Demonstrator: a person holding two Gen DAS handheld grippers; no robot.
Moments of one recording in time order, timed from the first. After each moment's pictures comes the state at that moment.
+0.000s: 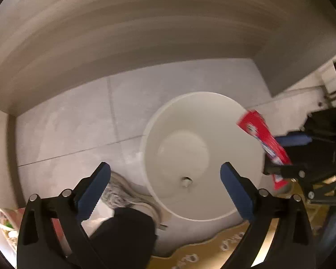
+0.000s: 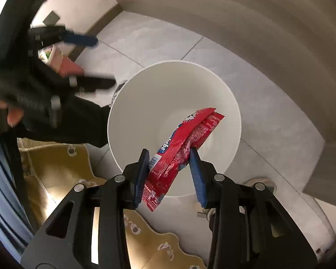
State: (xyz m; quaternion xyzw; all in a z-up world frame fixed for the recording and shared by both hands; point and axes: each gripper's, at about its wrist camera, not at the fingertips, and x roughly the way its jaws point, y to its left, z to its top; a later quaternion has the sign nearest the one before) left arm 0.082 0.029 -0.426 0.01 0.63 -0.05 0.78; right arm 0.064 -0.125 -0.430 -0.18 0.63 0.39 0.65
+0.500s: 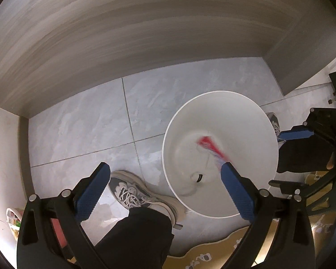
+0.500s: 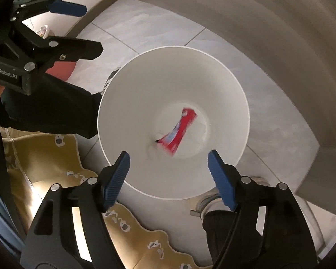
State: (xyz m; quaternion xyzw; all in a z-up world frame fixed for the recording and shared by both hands) left arm 0.086 0.052 -0.426 0.04 0.63 -0.04 0.78; right arm 0.058 -0.112 -0.454 -0.23 0.63 0.38 0.64
